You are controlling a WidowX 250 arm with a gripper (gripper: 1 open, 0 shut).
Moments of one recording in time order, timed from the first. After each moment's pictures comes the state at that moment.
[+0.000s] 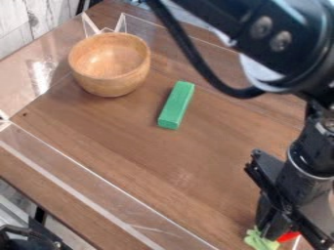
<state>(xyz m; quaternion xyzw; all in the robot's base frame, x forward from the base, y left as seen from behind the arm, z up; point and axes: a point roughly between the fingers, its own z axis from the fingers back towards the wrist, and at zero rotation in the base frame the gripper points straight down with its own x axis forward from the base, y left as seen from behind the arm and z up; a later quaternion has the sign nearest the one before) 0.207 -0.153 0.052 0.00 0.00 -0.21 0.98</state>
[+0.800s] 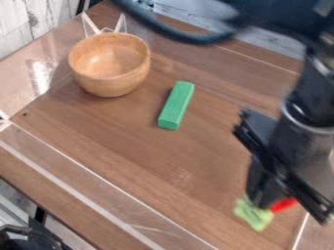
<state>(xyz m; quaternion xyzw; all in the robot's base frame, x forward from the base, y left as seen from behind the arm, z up) 0.183 -0.114 0.124 0.03 -0.01 -0.18 0.98</state>
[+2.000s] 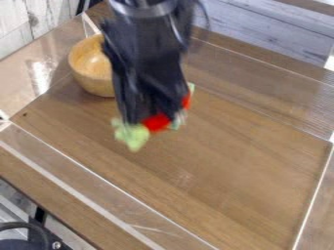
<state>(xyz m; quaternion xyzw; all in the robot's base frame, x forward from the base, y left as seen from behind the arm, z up) 0.177 -0.012 0.168 0.04 -0.04 -0.15 0.99</state>
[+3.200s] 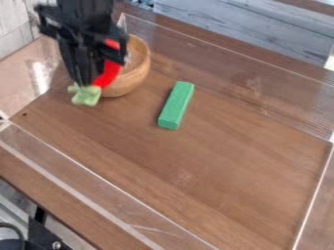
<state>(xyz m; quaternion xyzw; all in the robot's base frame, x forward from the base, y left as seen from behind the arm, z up) 0.205 0.086 0.133 0.04 -0.03 0.08 1.00</state>
